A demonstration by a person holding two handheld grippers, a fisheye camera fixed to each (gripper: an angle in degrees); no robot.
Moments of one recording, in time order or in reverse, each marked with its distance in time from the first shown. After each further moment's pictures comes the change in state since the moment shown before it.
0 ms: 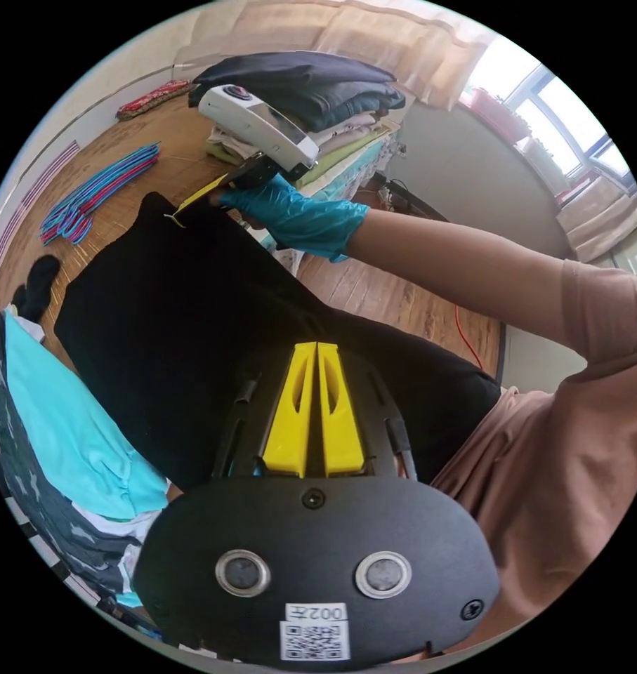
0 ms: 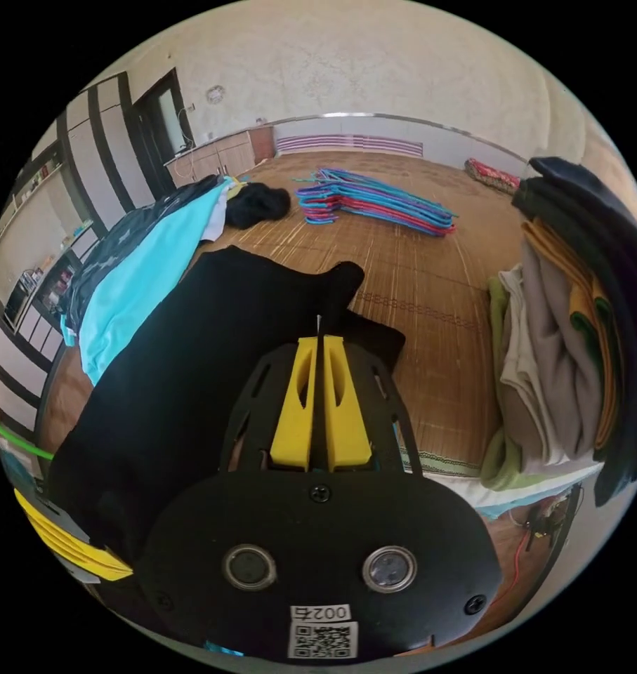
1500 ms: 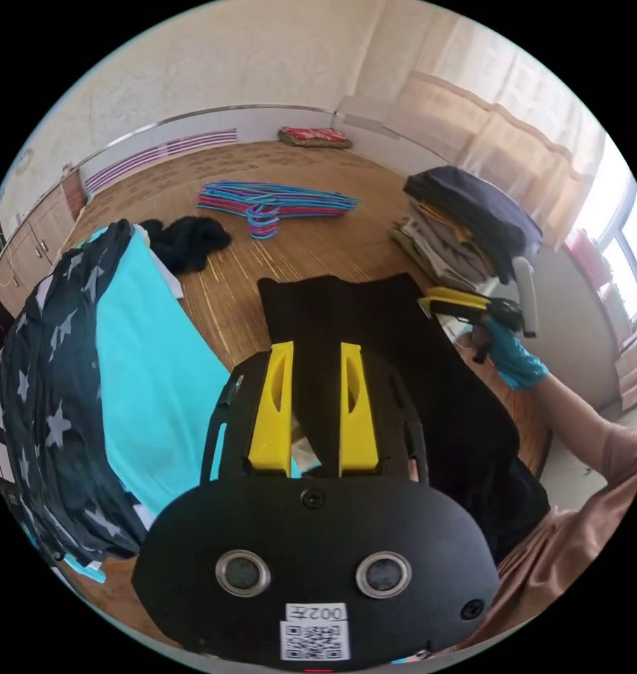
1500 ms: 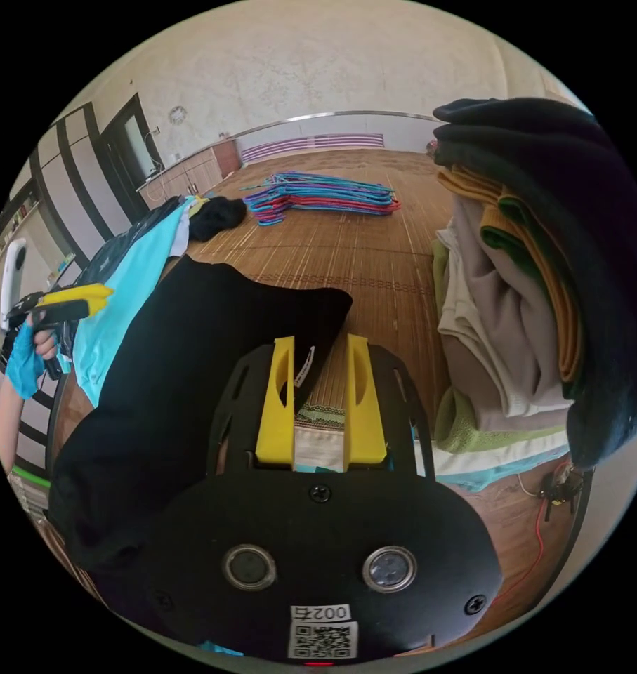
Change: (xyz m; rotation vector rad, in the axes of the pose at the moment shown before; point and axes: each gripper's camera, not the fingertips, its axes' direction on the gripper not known) left arm -0.234 -0.007 -0.029 0.315 -0.246 -0.469; right arm 0.053 0.047 0.059 -0.016 -0.015 0.166
